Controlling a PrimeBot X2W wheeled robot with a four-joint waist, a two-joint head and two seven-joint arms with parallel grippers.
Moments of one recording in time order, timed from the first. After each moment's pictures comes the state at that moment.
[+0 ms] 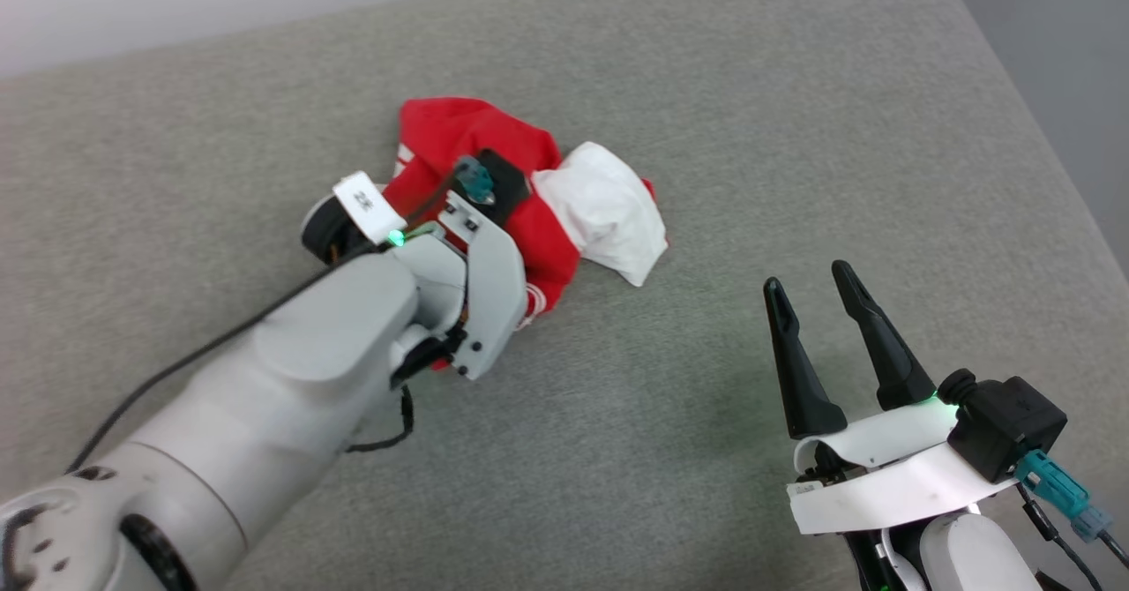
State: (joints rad) left arm -1.12 0.32 -1.28 0.82 -0.94 -0.13 0.28; right arm -0.20 -0.05 0.24 0.02 0.32 0.13 -0.26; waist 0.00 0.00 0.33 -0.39
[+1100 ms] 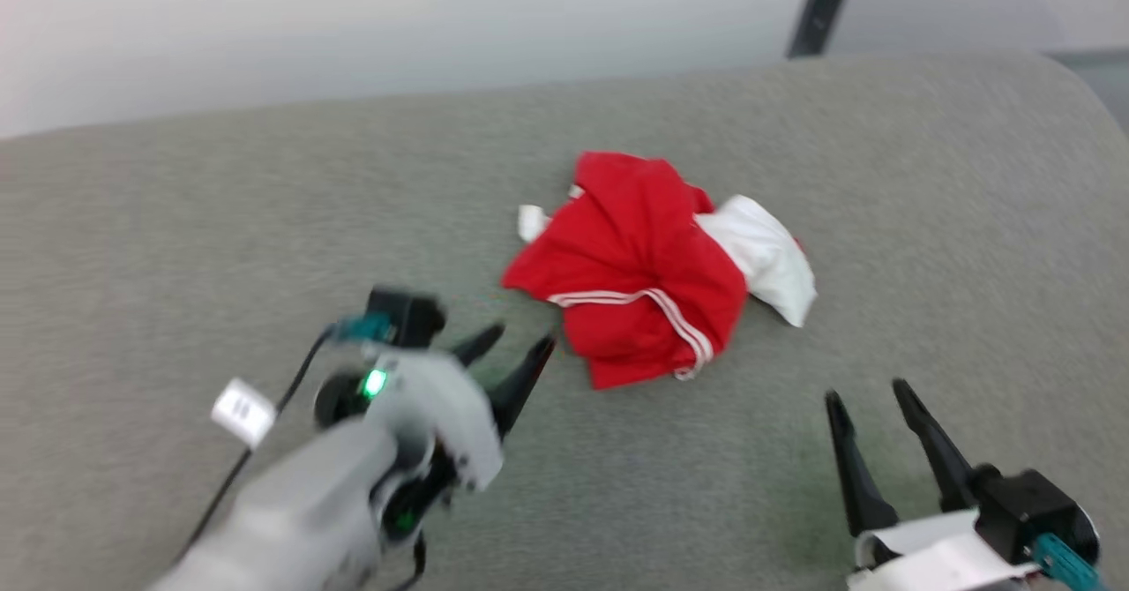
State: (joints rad) left arm -0.85 0.36 -1.22 0.73 -1.30 -0.13 -0.20; right arm -0.04 -0.09 0.14 0.11 0.20 0.13 -0.26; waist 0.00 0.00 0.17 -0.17
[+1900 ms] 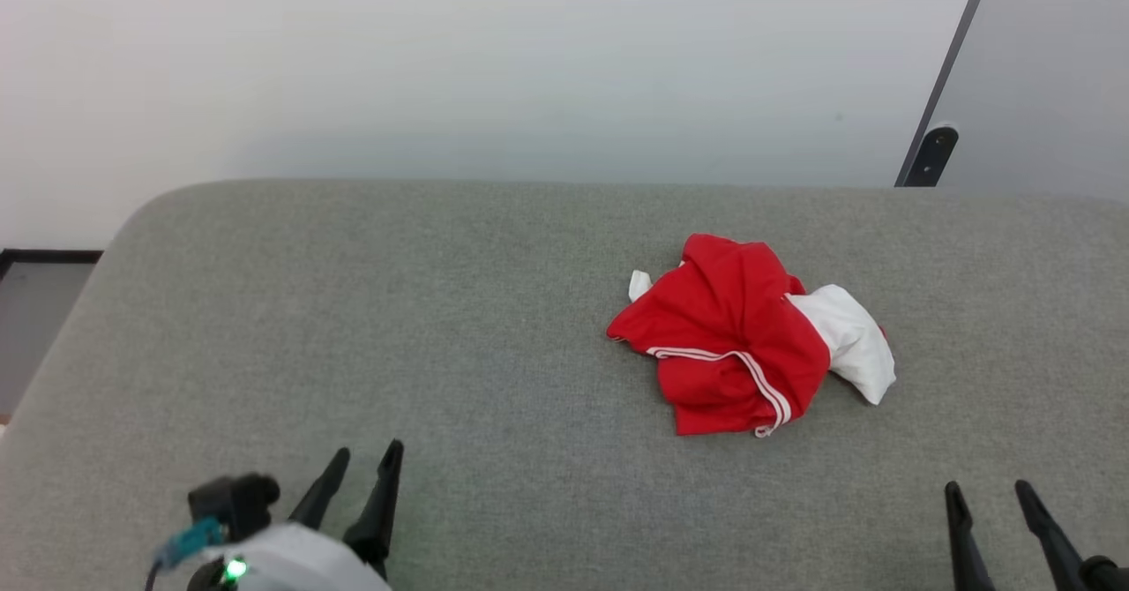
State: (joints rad) left arm -0.22 0.43 -0.53 0.44 -0.99 -0.03 -0.26; right arm 0.18 -0.11 -0.06 0.05 0.19 0.13 -0.21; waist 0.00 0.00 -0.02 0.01
